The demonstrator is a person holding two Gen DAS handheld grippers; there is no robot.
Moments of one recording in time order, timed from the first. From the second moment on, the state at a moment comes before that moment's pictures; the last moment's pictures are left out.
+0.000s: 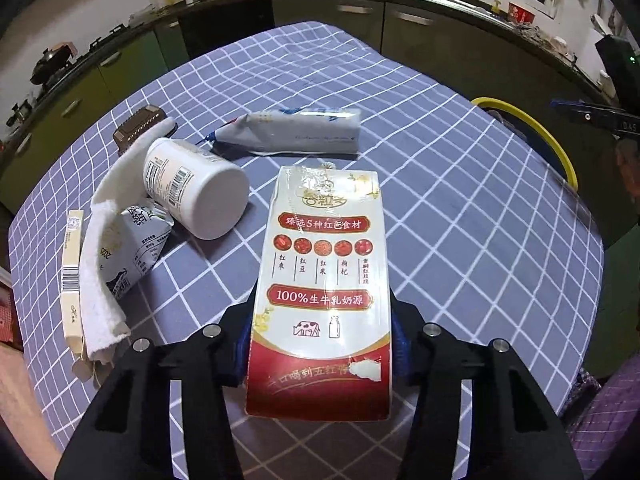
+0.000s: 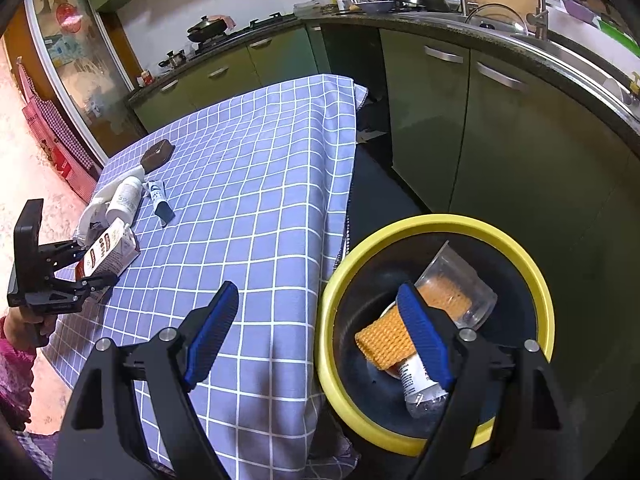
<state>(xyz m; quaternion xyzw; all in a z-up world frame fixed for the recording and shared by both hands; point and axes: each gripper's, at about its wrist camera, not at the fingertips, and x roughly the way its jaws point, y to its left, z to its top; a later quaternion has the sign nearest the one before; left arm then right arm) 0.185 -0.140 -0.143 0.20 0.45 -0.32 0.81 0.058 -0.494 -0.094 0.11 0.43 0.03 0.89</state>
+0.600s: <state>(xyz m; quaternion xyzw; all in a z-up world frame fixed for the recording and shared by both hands) 0.123 -0.280 -0.074 0.22 0.39 -0.41 0.79 -0.012 -0.570 -0.086 0.14 0.40 -0.08 0.90</state>
